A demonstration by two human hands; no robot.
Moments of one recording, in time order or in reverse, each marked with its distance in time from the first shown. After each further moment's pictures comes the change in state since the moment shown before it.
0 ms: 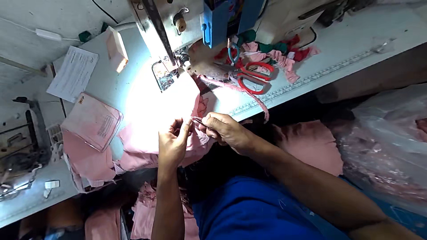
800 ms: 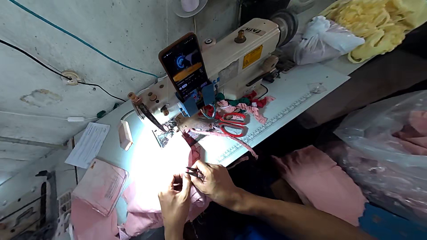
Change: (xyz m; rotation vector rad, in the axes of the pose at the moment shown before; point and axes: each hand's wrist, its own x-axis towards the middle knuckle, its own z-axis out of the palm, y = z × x) left_hand -0.007 0.003 0.007 0.355 0.182 0.009; right_hand 0.013 0.029 0.030 -0.899 0.547 -0.506
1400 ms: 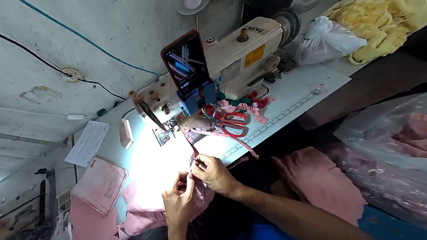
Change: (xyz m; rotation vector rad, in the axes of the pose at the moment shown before) left_hand -0.004 -0.003 0.007 0.025 -0.014 0.087; right_hand 0.023 0.010 -0.012 0.430 -0.254 0.354
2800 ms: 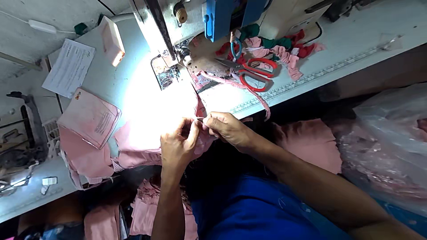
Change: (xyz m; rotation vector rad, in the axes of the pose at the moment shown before) left_hand 0.001 0.009 -0.009 0.096 -0.132 0.045; right_hand -0.016 0.000 -0.024 0.331 -0.312 0.133
